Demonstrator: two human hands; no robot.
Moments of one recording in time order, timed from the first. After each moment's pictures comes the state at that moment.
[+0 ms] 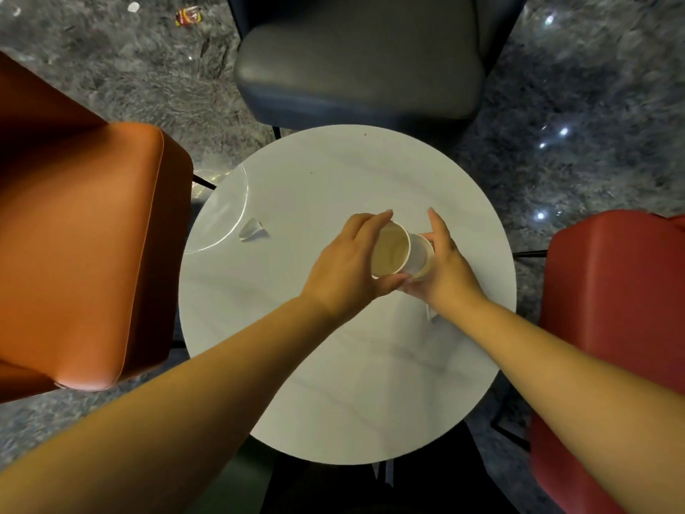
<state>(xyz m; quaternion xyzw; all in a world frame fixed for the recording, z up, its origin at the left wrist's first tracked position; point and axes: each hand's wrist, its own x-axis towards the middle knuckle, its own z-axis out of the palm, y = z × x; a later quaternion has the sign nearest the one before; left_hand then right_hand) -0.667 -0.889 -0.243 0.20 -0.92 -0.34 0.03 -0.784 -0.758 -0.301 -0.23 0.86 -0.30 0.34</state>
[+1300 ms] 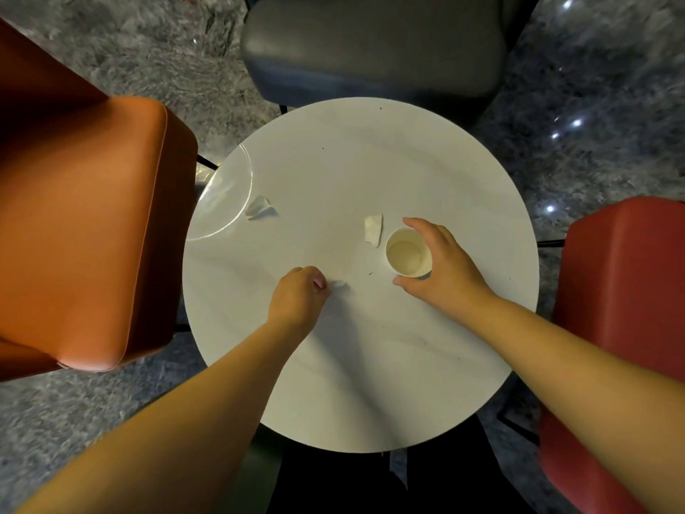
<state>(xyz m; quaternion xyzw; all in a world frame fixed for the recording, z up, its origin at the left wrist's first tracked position) -0.580 -0.912 -0.335 0.47 -0.80 -0.35 -0.15 -0.759 -0.756 -0.298 -0.31 0.83 -0.30 0.34</state>
